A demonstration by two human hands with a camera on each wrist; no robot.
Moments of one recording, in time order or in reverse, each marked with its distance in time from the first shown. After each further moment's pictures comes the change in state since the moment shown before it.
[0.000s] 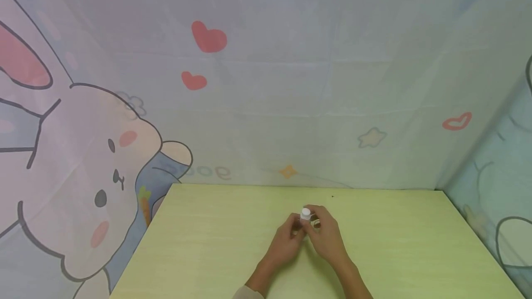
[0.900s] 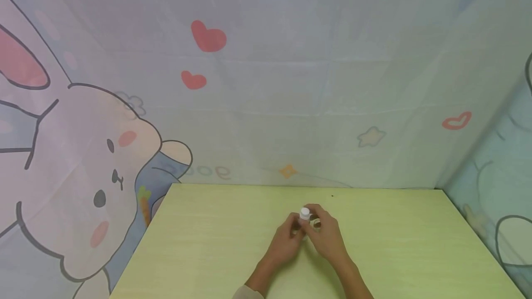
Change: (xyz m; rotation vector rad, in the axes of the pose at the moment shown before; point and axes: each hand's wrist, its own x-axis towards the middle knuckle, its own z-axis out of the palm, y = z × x) left_hand -0.001 -0.002 -0.001 -0.034 -0.005 0.011; right_hand 0.001 -0.002 0.000 0.007 0.001 0.028
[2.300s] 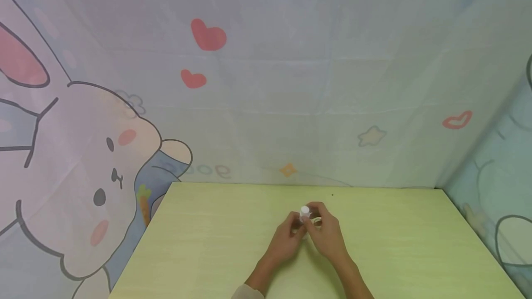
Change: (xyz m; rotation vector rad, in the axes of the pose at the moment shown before) left_hand 0.001 -0.001 0.001 0.019 0.018 0.025; right_hand 0.001 0.002 -0.001 0.048 0.015 -0.006
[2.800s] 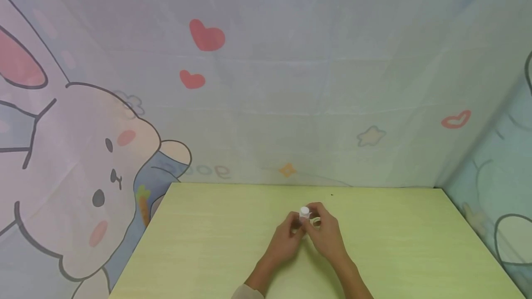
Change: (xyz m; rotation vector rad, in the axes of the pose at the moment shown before) left_hand -0.001 0.000 0.000 0.011 0.000 -0.001; right_hand 0.000 0.000 0.001 0.007 0.009 0.017
